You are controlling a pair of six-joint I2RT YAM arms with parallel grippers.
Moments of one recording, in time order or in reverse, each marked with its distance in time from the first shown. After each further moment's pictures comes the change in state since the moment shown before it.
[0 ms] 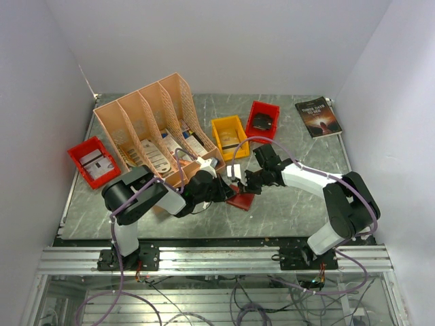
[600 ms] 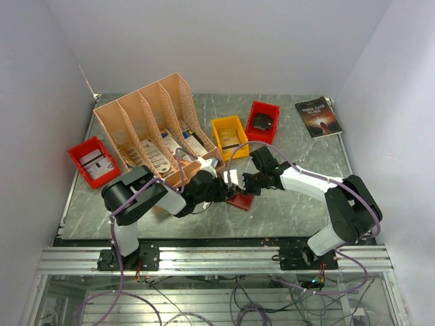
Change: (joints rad) left arm -0.005 -0.007 0.004 -0.016 0.000 0.007; right arm 0.046 -0.023 -0.018 0.007 0.091 -0.041
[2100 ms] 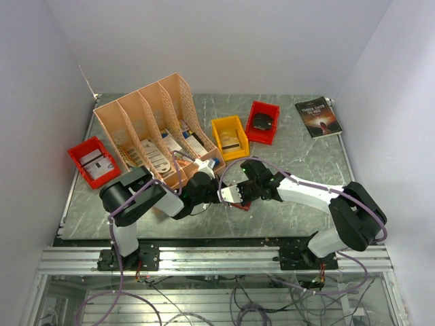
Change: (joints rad) left arm 0.000 -0.016 -0.039 0.053 0.012 -0.064; right arm 0.165 -0.060 -0.081 0.056 0.271 -0.195
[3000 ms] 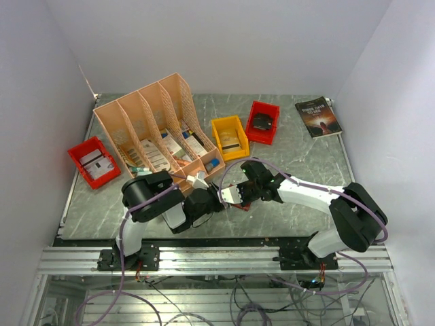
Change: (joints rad) left arm -0.098 0.171 -0.112 0.403 -0.223 -0.397; right arm 0.005 -0.008 -0.017 0.026 0.010 0.003
